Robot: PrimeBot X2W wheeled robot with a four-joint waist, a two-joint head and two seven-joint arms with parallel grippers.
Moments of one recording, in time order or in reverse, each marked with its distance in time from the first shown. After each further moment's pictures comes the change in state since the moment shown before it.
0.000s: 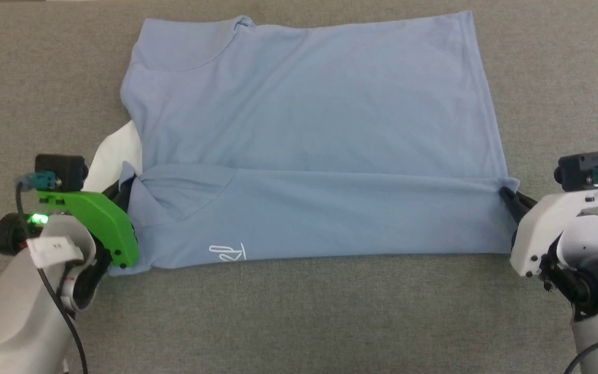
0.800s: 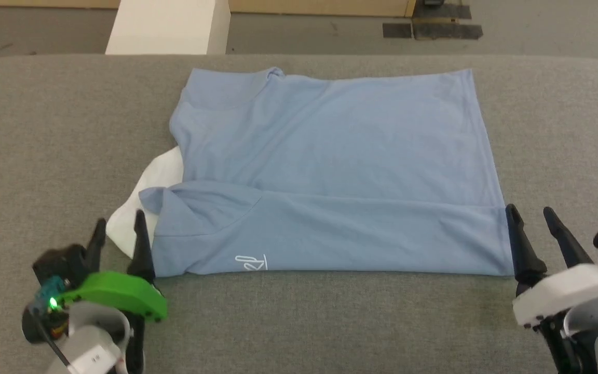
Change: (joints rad) left arm 0.279 -0.175 0.148 -0.130 0.054 0.216 -0.428; right arm 0.243 0.130 -0.098 -0.148 0.017 0.000 -0.414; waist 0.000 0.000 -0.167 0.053
